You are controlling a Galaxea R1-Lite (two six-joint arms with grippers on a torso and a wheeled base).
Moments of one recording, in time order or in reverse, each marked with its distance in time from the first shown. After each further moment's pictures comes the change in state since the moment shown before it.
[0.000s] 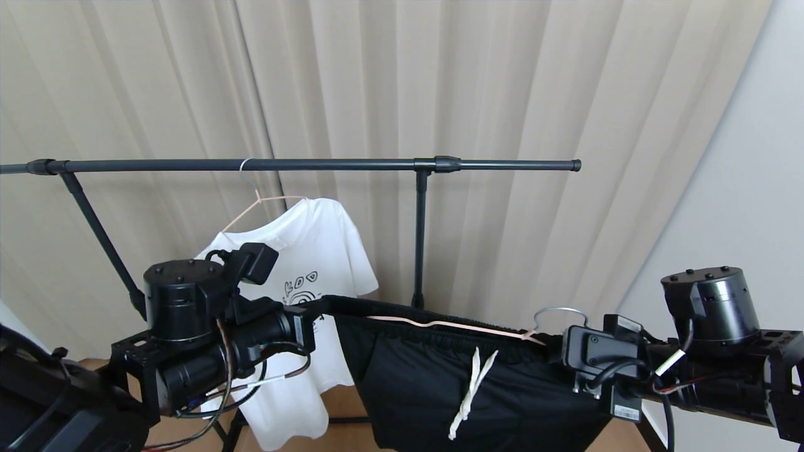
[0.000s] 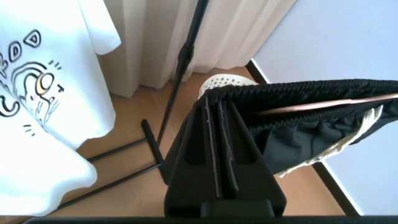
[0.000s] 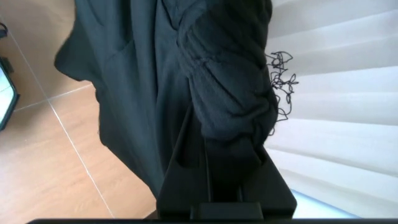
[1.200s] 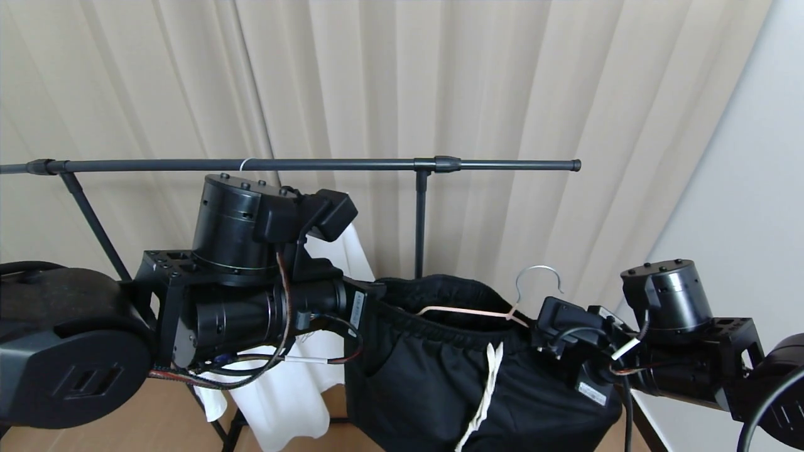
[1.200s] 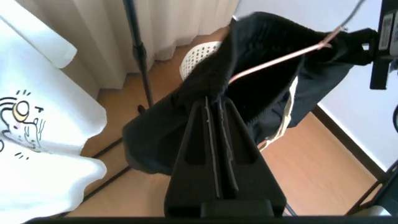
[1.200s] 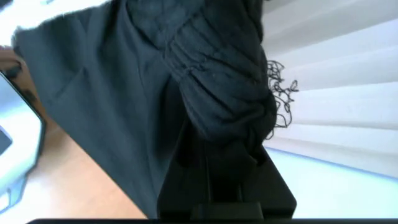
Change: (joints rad) left arm -0.263 -0.126 -0.453 0.729 0.083 0.112; right arm 0.074 0.093 -0.083 -0.010 -0.110 0.271
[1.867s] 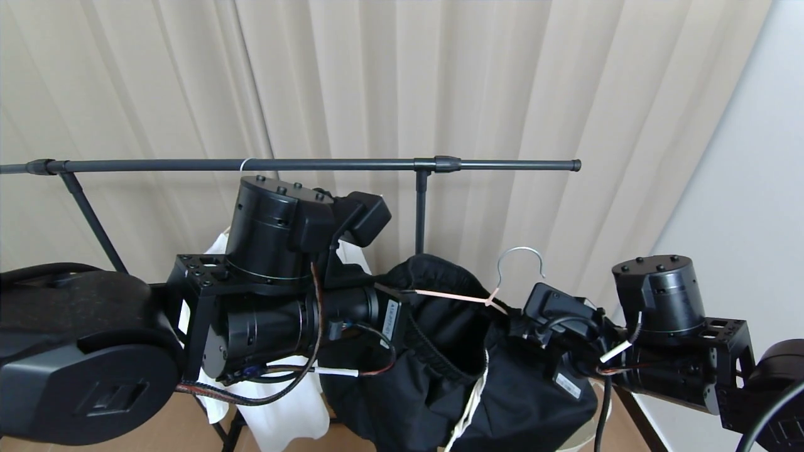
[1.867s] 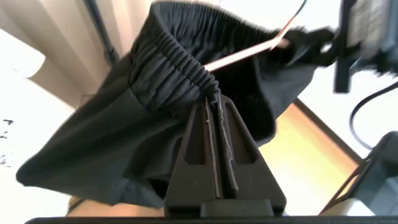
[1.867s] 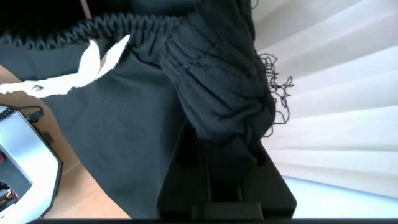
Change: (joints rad) left arm -0.095 0.030 -0.051 0.001 0.012 -0.043; right arm 0.086 0.008 -0.003 -0.112 0.014 0.108
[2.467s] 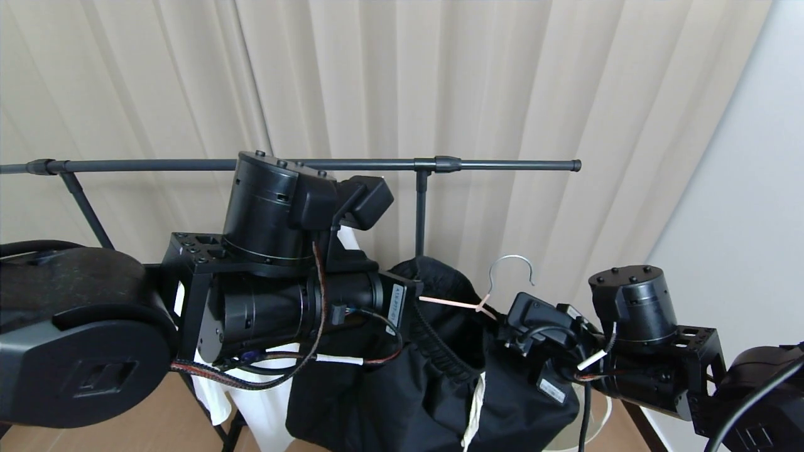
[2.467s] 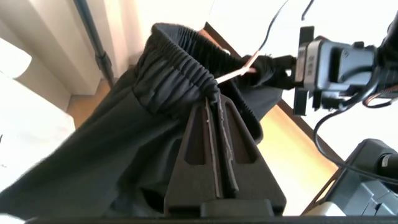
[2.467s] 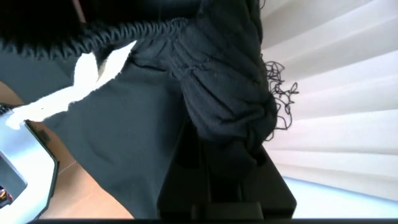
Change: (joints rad) left arm -0.008 -0.009 -0.065 0.079 -0.006 -0.039; right arm 0.028 0.063 0.009 -0.068 -0.040 -0.001
